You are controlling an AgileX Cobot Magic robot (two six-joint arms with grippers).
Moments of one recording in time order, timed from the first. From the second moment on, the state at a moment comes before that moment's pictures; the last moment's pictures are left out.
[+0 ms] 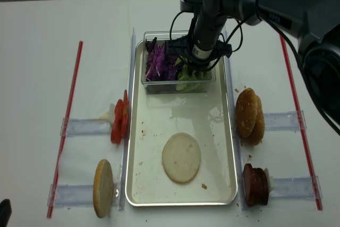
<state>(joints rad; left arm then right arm) -0.06 -0.02 -0.49 0.07 1.18 -0.05 0.48 2.20 -1.66 0.25 0.87 0.27</state>
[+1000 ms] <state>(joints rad) -0.06 -0.02 -0.49 0.07 1.18 -0.05 0.48 2.14 -1.83 0.20 1.15 0.24</state>
